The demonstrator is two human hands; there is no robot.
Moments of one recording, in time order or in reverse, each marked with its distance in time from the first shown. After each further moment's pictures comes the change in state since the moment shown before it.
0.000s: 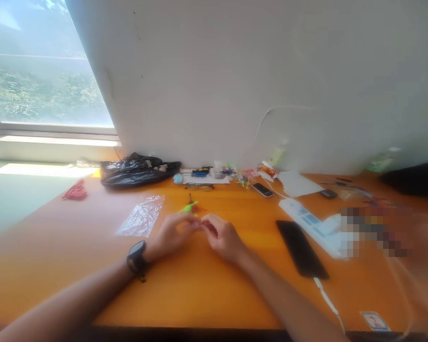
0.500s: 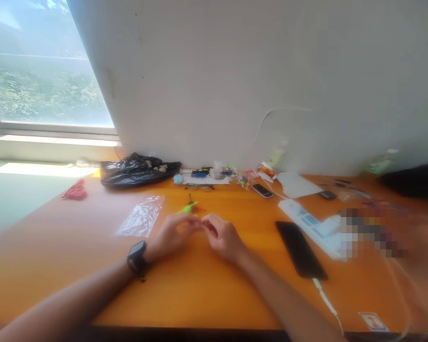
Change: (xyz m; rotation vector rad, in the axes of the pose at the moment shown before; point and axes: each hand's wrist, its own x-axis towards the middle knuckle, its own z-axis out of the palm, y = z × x) left_hand 0.001 0.003 0.000 0.009 0.002 0.015; right_hand 0.000 0.004 0.000 -0.047 0.016 -0.038
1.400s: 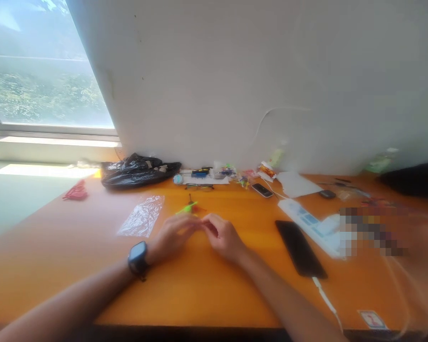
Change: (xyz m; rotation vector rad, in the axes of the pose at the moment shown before) left_hand -0.002 -0.004 0.003 0.120 0.035 0.237; right_hand 0.001 0.001 0.002 0.114 0.022 -0.010
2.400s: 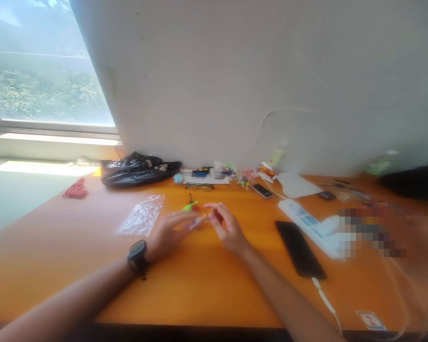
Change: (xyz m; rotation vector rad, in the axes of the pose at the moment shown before) left_hand -0.001 0.003 -0.006 0.023 0.073 -0.114; right_hand 0.010 -0.009 -0.016 0.118 0.097 0.088
